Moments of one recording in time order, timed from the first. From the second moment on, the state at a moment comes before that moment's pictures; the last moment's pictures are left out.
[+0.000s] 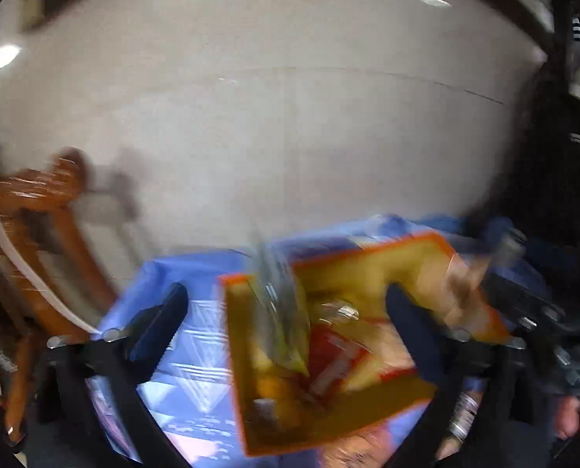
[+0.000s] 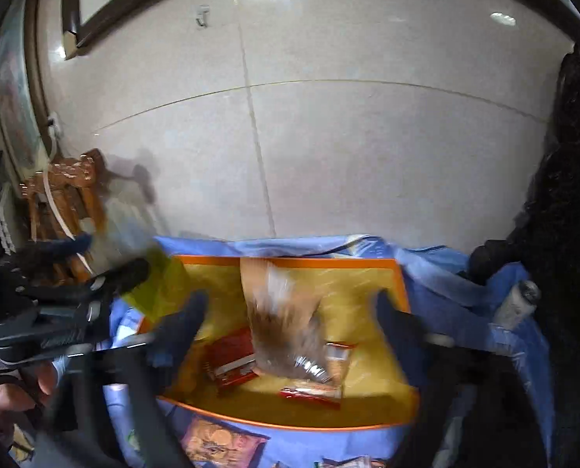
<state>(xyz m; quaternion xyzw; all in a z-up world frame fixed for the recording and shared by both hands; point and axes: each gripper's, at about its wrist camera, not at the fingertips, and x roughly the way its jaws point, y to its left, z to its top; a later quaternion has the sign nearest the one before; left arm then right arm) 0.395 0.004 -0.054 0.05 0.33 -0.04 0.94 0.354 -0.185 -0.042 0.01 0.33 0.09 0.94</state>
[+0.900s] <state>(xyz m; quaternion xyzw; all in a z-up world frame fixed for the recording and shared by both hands) 0.206 0.078 -0.136 -0.01 0.44 -0.08 0.90 0.118 -0.210 -0.156 -0.07 0.46 0.22 0.86</state>
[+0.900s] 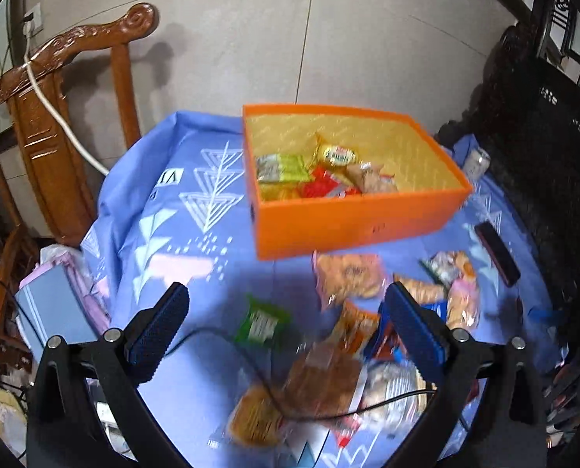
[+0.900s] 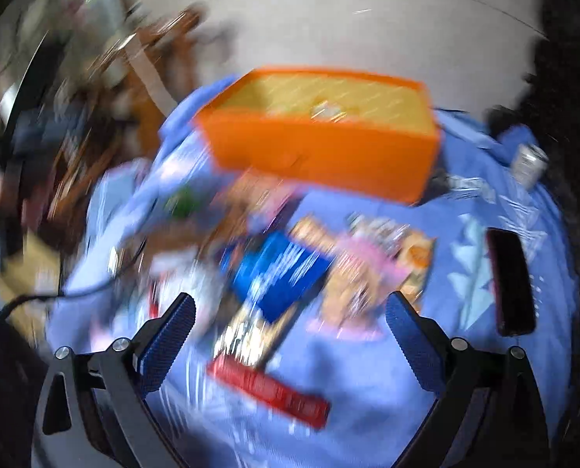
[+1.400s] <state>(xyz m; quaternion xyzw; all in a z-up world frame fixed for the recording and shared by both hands) 0.142 0.122 -0.121 -0.03 0.44 -0.01 0.90 0.096 -0.172 -0.262 -0.22 0.53 0.34 0.74</state>
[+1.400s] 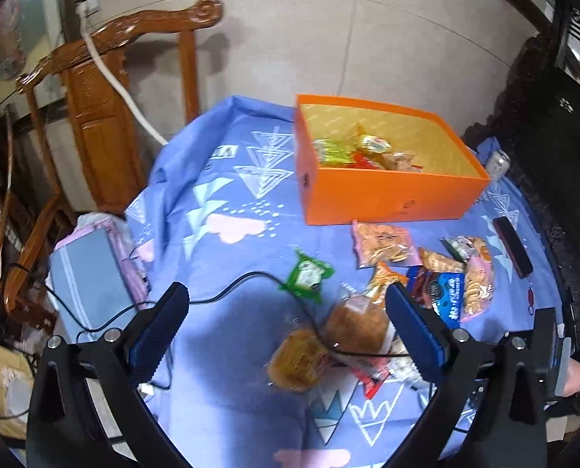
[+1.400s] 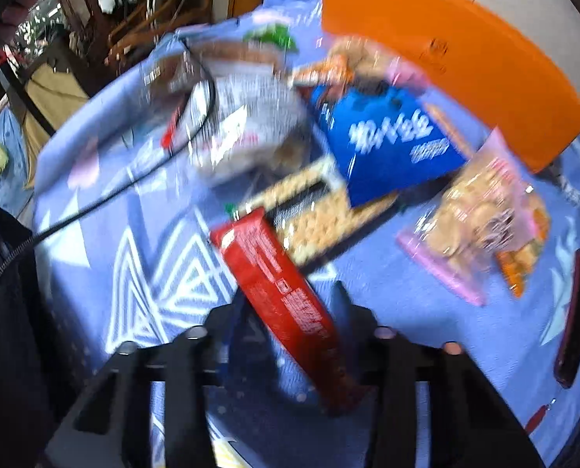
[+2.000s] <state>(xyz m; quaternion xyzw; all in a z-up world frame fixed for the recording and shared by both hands) 0.198 0.042 -0.198 0.04 0.48 -0.09 0.87 0.069 -0.239 -0.197 0.02 0.49 0.18 0.85</state>
